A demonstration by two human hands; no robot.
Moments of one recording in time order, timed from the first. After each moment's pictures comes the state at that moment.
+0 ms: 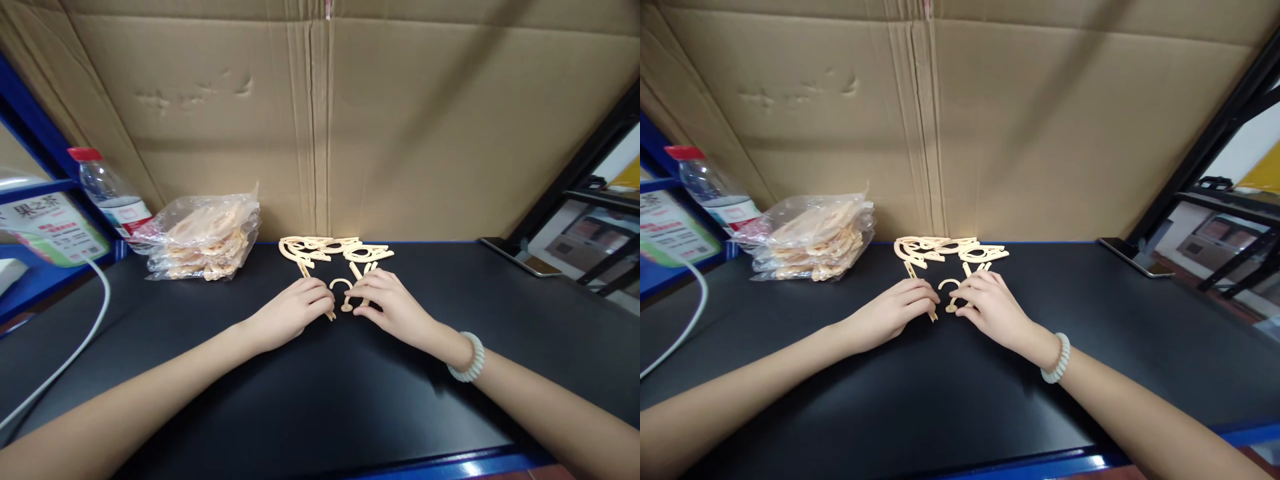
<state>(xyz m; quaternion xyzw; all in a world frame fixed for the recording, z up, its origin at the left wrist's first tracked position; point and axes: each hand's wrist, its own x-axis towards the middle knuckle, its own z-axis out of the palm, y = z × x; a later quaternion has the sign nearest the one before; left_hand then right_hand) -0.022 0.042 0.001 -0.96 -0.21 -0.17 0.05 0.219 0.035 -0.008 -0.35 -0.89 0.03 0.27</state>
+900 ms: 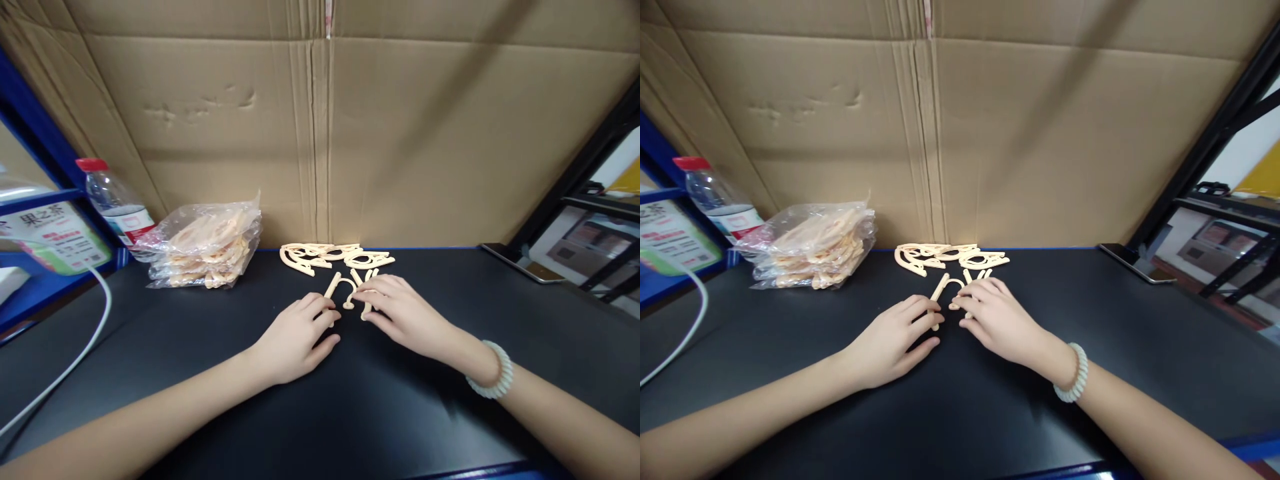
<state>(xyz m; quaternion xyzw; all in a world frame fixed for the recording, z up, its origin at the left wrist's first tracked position) -0.010 0.014 -0.008 -0.93 -0.33 -0.16 0.03 0.225 0.028 0.002 -0.33 -0.92 -0.02 0.21</state>
